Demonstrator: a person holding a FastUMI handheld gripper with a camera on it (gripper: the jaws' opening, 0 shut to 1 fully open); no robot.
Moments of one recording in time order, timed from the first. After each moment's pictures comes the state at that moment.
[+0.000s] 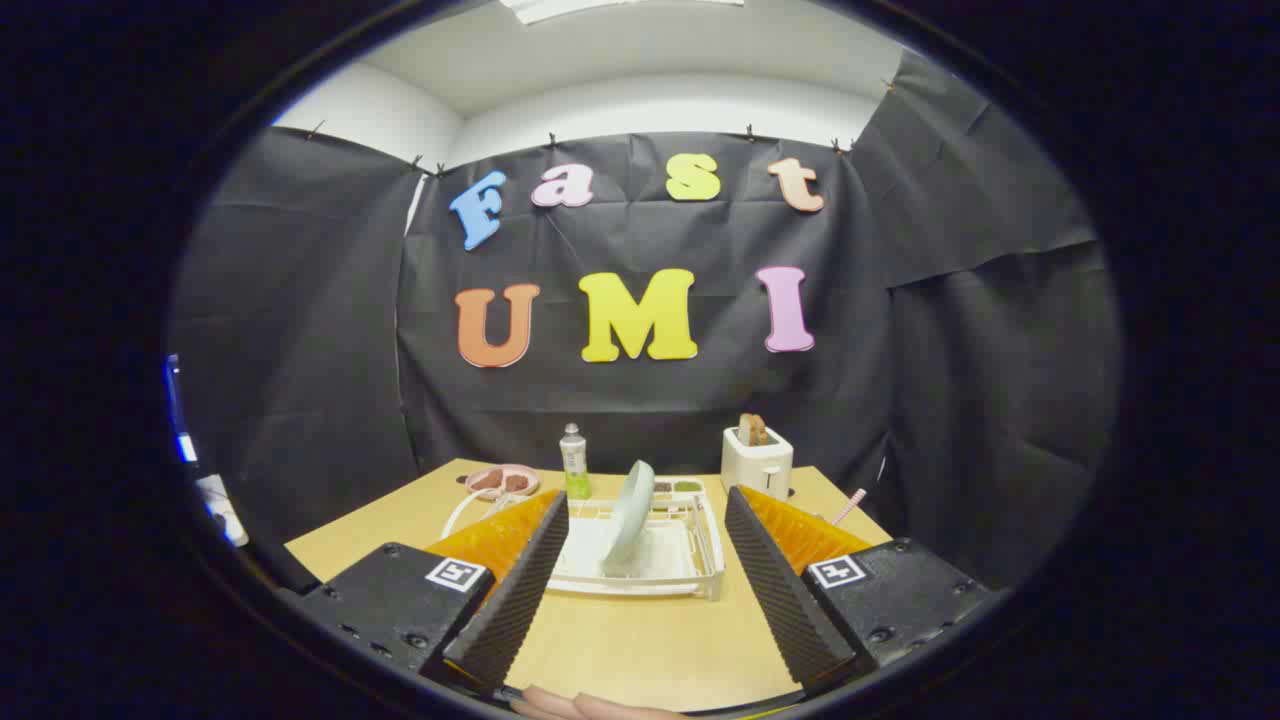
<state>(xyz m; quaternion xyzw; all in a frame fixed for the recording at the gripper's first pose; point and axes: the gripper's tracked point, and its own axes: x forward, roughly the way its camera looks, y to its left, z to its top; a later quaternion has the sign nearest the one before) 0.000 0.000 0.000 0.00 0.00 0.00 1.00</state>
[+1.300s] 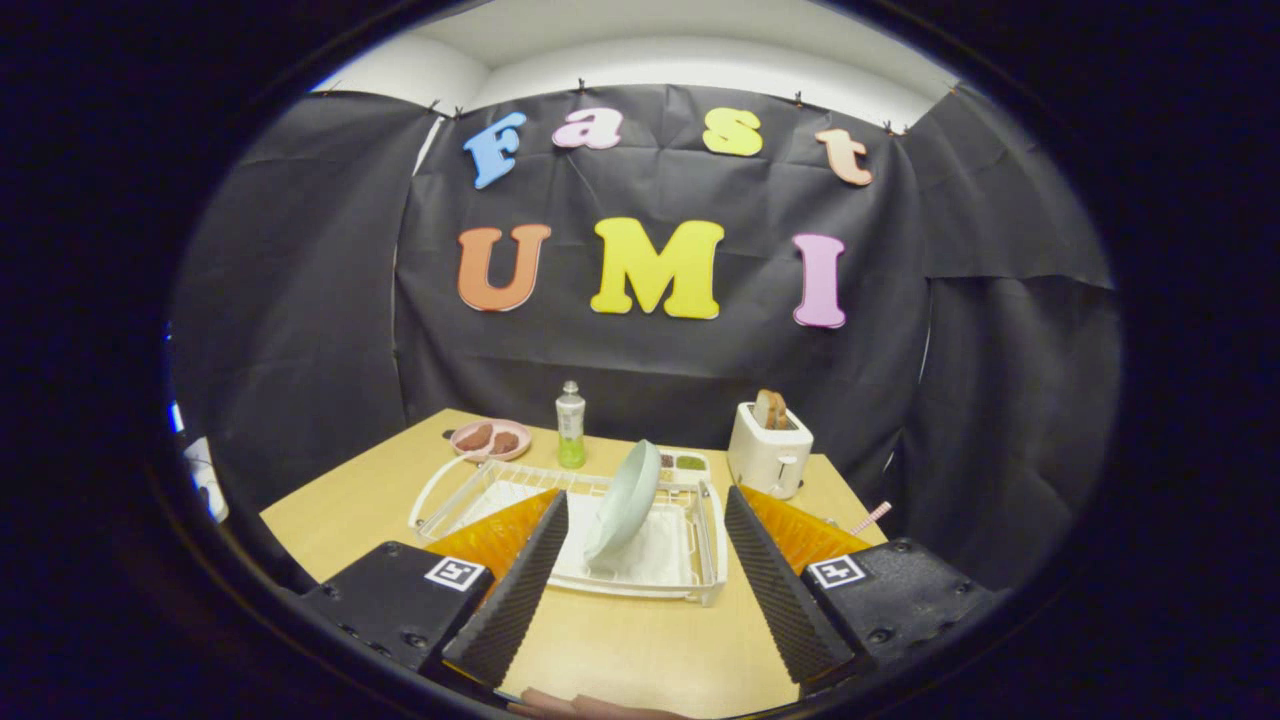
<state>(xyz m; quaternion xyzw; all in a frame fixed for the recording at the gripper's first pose) 0.097 0.010 0.009 -0.06 0.09 0.00 0.99</state>
